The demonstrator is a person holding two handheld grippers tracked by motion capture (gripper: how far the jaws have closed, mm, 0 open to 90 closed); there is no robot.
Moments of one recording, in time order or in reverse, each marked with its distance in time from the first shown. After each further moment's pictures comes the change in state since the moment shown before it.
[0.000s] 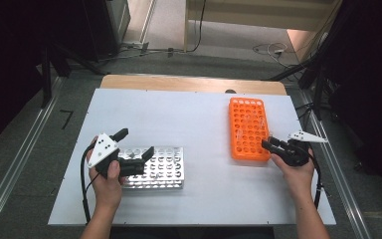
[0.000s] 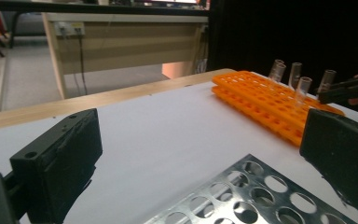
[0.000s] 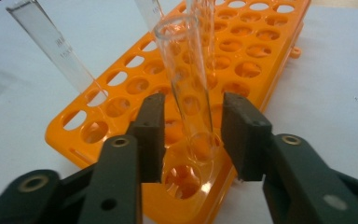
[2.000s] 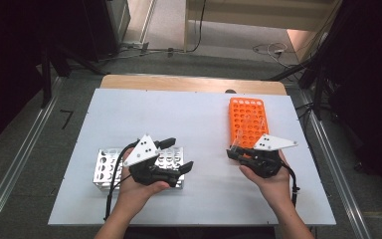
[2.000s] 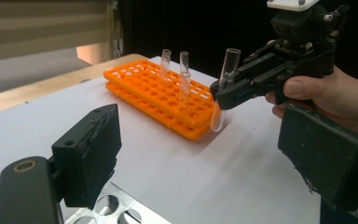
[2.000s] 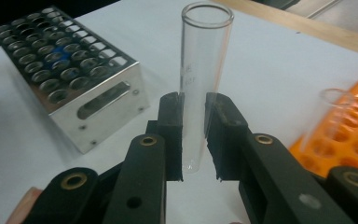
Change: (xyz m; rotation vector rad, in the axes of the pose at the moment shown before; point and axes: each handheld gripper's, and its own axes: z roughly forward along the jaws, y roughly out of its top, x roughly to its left) left arm -0.072 0.028 0.033 0.110 -0.340 0.037; right arm 0.124 0.034 -0.010 0.010 0.257 -0.261
